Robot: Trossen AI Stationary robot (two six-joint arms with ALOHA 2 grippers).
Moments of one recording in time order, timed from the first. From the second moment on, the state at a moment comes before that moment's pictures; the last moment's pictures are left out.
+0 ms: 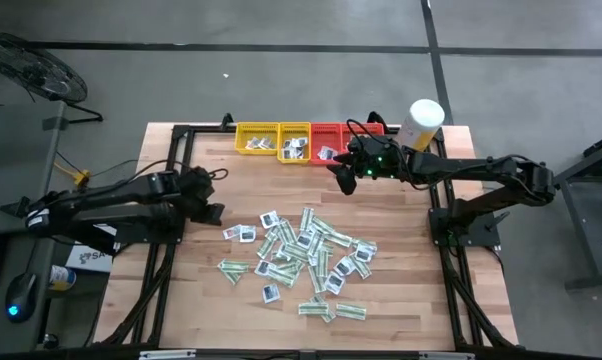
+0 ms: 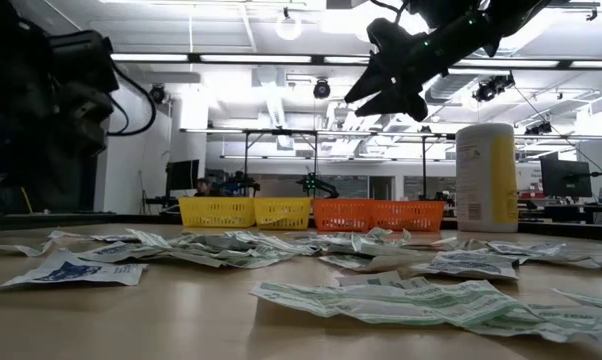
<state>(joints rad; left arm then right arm) 0.40 0.66 0.33 -0.75 0.40 -0.98 -0.31 1.30 0.82 0.03 0.04 0.38</state>
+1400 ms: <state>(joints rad) 0.40 1.00 0.16 -0.32 0.61 -0.84 -0.31 1.30 0.82 0.03 0.05 0.39</state>
